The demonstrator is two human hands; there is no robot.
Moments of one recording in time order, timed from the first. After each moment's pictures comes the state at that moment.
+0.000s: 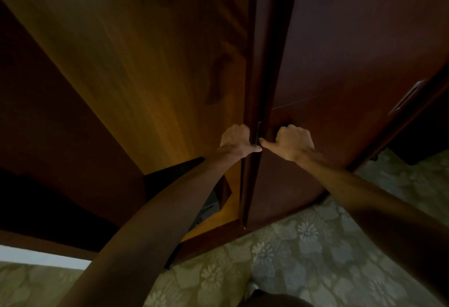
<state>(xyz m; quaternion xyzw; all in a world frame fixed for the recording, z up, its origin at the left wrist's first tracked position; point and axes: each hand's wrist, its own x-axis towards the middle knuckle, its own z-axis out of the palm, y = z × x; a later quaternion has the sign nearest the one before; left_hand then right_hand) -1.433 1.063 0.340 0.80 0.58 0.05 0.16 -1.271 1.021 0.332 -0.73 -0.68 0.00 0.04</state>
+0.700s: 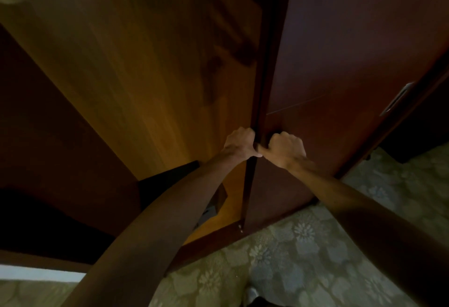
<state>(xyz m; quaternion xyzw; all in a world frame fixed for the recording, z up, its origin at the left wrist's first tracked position) -1.412 1.072 0.341 0.84 0.51 0.02 0.17 -1.284 1.012 0.337 -0.76 -0.65 0.06 0.07</state>
